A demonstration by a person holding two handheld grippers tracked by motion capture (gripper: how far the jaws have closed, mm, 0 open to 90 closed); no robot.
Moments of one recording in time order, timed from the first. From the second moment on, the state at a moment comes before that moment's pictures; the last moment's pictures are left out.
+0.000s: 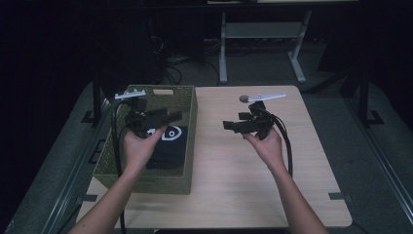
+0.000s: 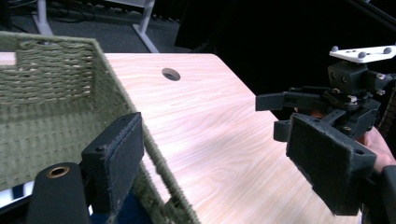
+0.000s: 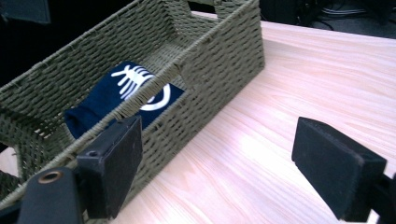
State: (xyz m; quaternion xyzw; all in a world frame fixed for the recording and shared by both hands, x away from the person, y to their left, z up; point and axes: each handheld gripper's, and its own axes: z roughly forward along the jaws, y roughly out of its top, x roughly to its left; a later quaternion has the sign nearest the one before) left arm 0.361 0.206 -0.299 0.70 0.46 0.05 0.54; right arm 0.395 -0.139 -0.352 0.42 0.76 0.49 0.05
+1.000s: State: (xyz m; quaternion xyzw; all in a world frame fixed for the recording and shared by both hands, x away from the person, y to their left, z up) left arm 0.368 0.150 -0.298 0.71 0.44 0.03 0.55; right arm 0.386 -0.200 -0.358 0.45 0.75 0.48 0.07
